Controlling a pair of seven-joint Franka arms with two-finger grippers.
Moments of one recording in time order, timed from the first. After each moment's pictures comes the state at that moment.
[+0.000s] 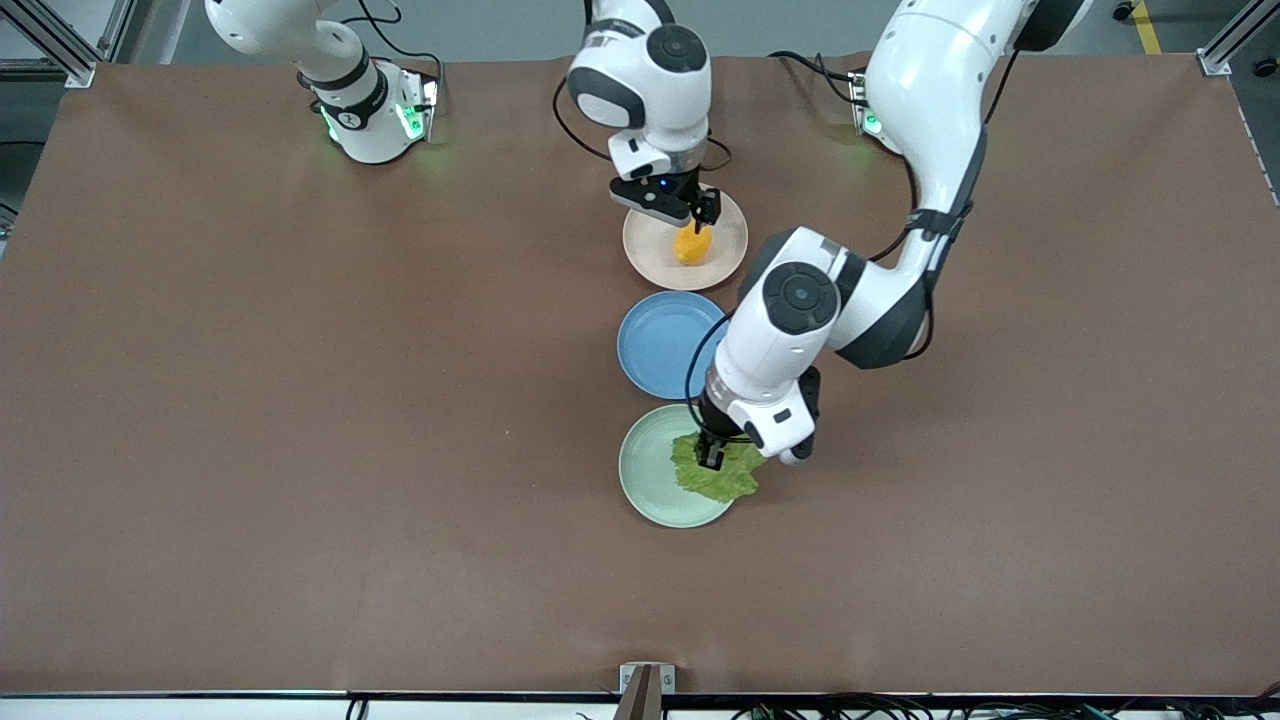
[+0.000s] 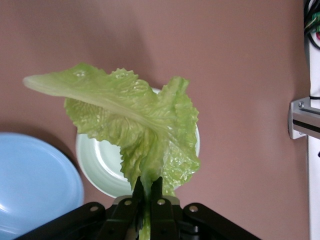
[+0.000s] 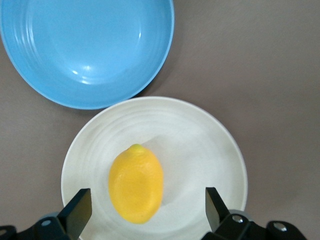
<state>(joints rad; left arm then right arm) -0.55 0.65 -0.01 -1.36 -0.09 2.24 -1.77 0.99 0.51 0.15 -1.79 -0.12 2.30 1.66</state>
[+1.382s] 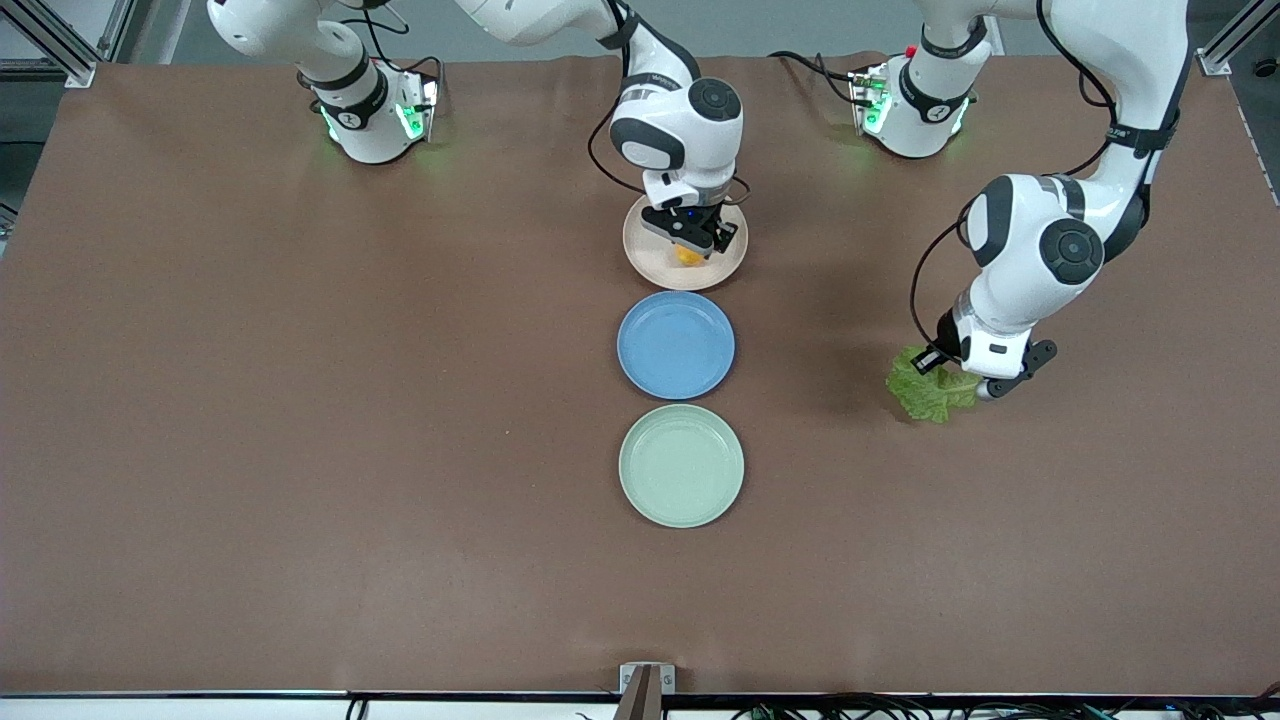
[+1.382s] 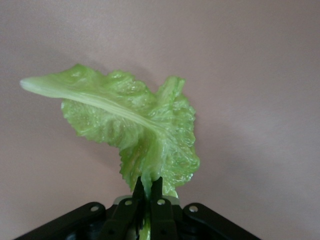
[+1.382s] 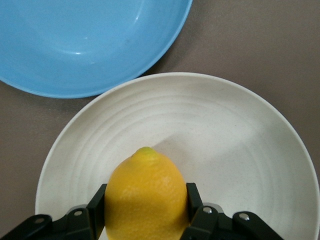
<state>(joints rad) -0.14 0.21 0.00 -2.33 -0.09 2.55 -0.63 1.02 0.69 0.14 -1.67 -0.20 2.34 1.79</state>
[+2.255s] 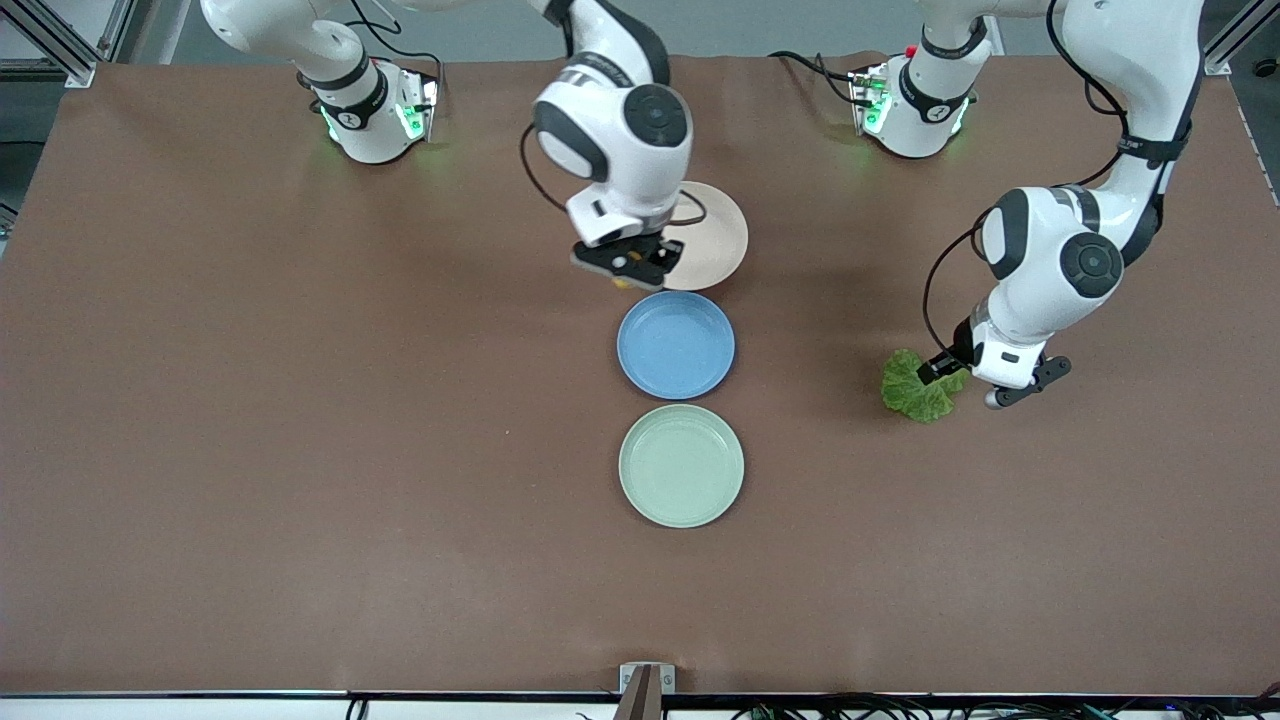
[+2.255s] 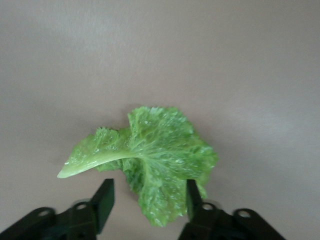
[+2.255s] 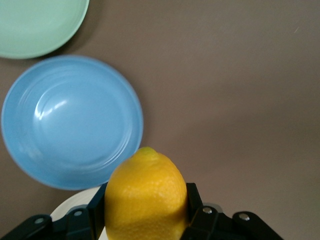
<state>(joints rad) -0.10 0.24 0.00 -2.24 -0.09 2.48 -0.51 0.74 0.41 0.13 -1.66 -0.09 1.95 1.18</state>
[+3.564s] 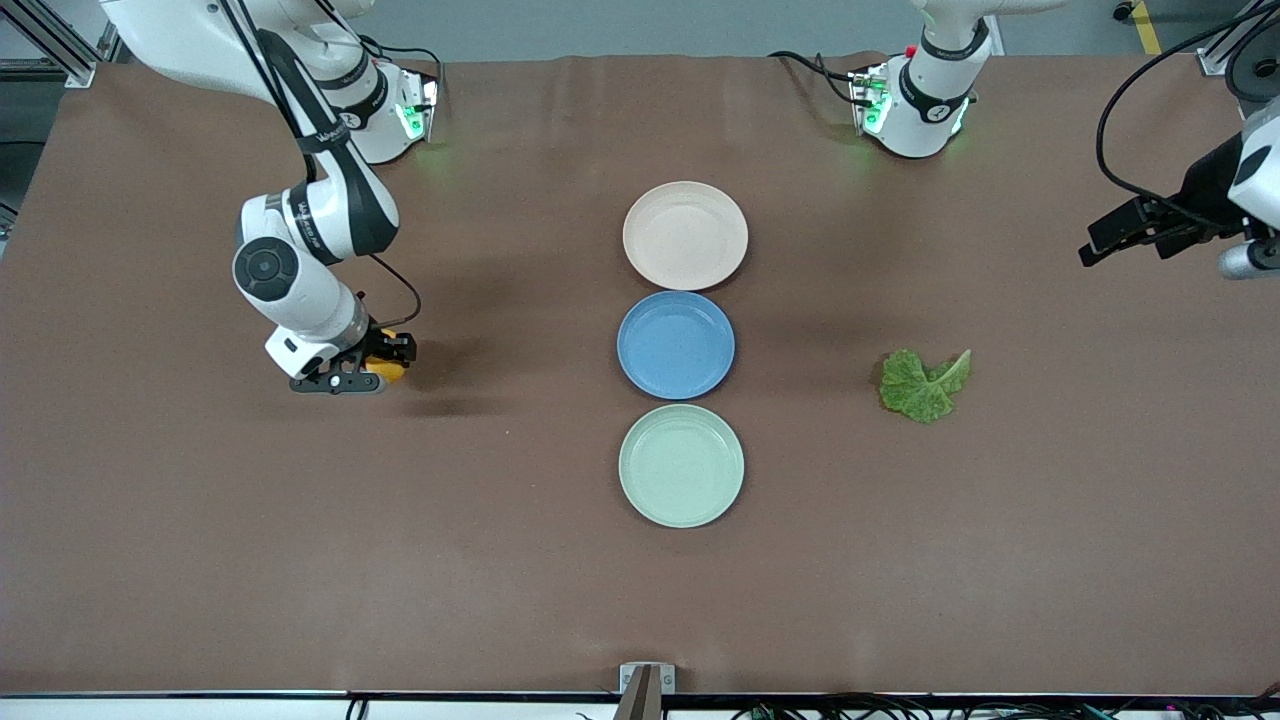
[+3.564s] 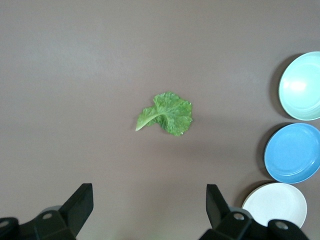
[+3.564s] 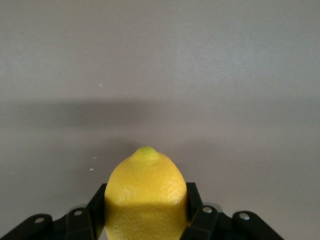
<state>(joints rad) 0.02 -0.13 0.01 -1.77 -0.09 1.66 -0.10 0.08 0.25 0.12 -2.31 -0.08 2.52 0.23</state>
